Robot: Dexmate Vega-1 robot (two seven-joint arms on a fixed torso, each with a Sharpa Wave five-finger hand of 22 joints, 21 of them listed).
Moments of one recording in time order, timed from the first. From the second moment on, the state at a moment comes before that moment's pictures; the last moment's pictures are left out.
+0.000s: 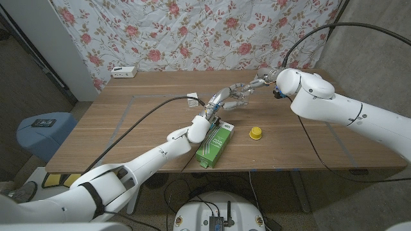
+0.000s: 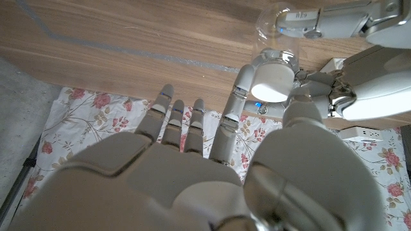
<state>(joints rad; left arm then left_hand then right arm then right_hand) 0.59 0.30 0.84 -1.17 0.31 -0.40 0.43 0.97 -0.04 0.48 -0.15 0.18 0.33 -0.02 0.19 0.17 0.93 -0.09 0.19 0.19 0.97 -0.15 0.17 0.16 0.37 -0.04 0.18 0.16 -0.34 -0.95 -0.95 -2.24 -0.32 -1.08 0.36 0.56 -0.03 0.27 -0.09 0.17 1.00 -0.03 0.48 0.21 0.36 0.08 0.23 0.20 0.23 0.13 0.23 0.20 0.34 0.16 0.20 0.17</state>
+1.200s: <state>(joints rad) 0.59 0.31 0.83 -1.17 0.31 -0.42 0.43 0.97 -0.04 0.48 -0.15 0.18 0.33 -0.02 0.19 0.17 0.93 -0.09 0.19 0.19 0.97 -0.15 0.17 0.16 0.37 -0.04 0.18 0.16 -0.31 -0.98 -0.98 -2.30 -0.29 -1.12 0.38 0.46 -0.05 0.23 -0.08 0.19 0.64 0.02 0.32 0.24 0.24 0.11 0.18 0.20 0.18 0.18 0.20 0.20 0.30 0.18 0.19 0.17</state>
